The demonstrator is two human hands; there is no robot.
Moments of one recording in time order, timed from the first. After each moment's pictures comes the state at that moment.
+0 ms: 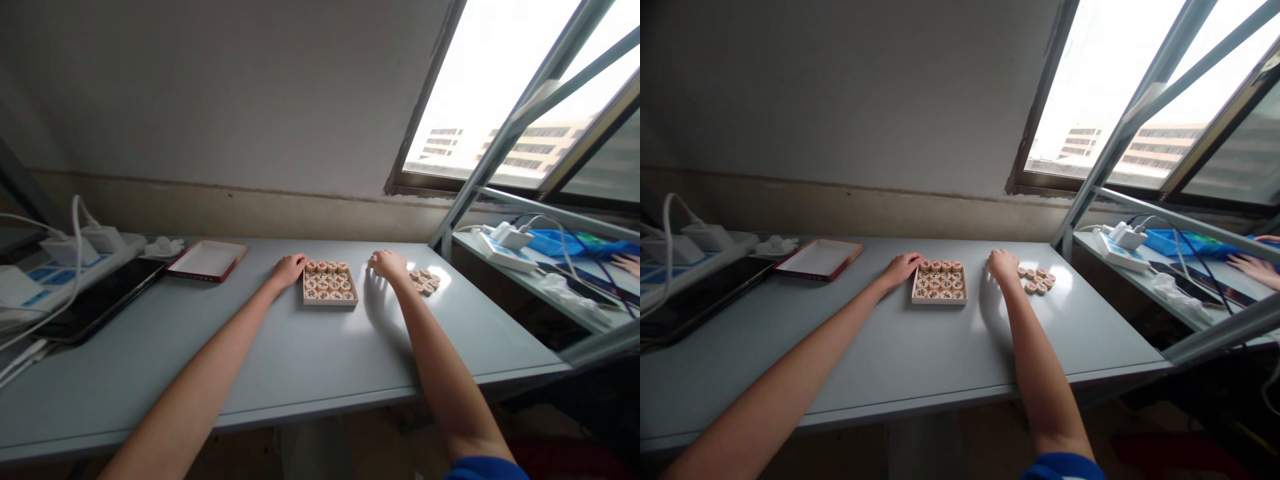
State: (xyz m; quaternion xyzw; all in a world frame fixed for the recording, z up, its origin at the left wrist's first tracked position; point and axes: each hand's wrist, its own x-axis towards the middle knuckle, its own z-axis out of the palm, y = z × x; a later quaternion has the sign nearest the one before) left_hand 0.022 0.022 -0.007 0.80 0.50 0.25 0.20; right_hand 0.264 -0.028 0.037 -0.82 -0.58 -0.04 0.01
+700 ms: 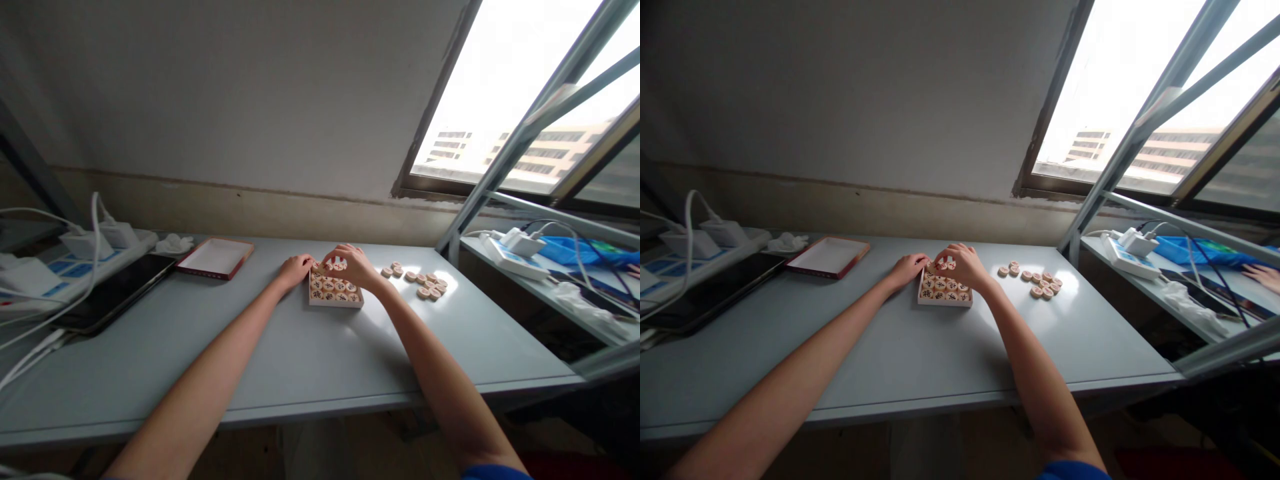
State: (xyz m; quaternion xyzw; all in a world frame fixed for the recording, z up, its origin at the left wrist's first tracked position) left_hand 0.022 0.018 -0.003 0.80 0.50 0.26 0.22; right_hand 0.194 -0.031 0.040 -0.50 -0.84 -0.01 0.23
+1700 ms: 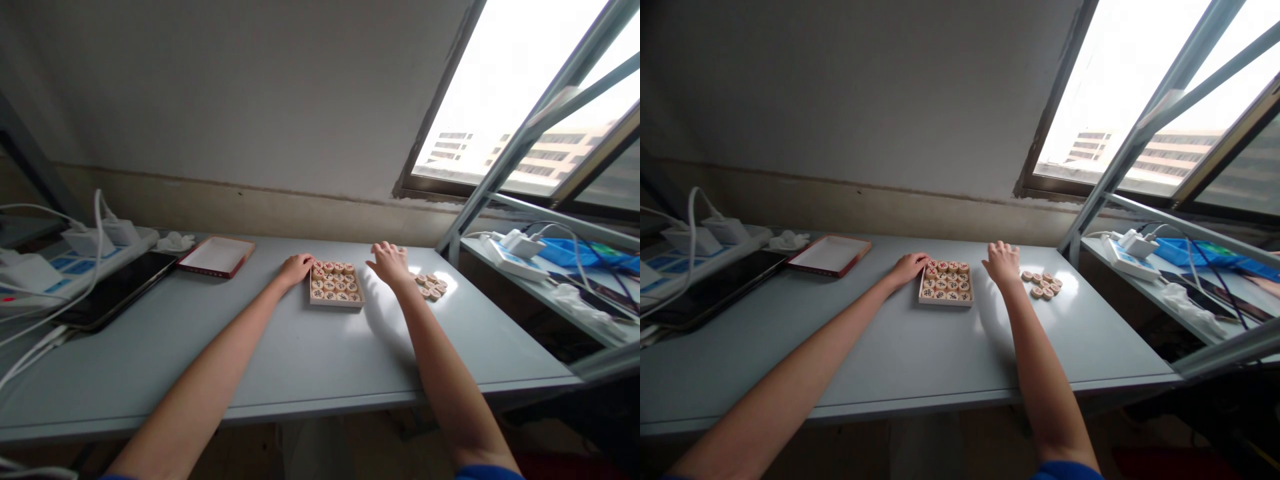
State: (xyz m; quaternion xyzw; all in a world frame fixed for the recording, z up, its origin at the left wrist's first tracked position) left_hand 0.022 0.019 -0.002 0.79 0.51 0.25 0.22; right_hand 0.243 -0.039 0.046 -0.72 -0.67 -0.17 0.04
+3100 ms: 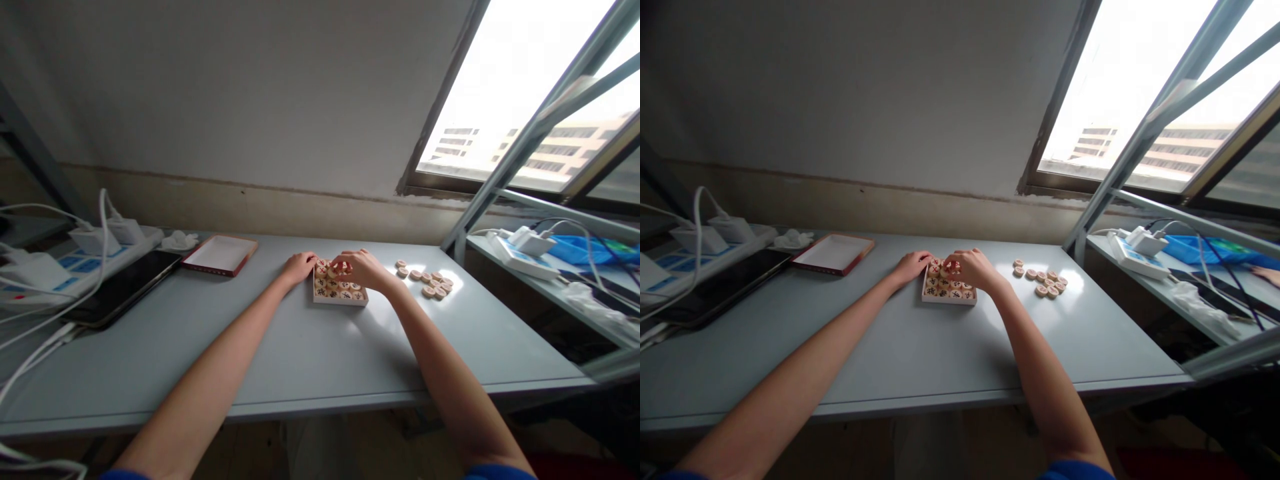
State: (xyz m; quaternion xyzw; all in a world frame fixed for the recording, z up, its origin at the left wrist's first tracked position) left_hand 0.023 0.017 -0.001 0.79 0.52 0.24 0.22; right_hand 0.199 -0.039 0.043 -0.49 -0.86 -0.05 0.11
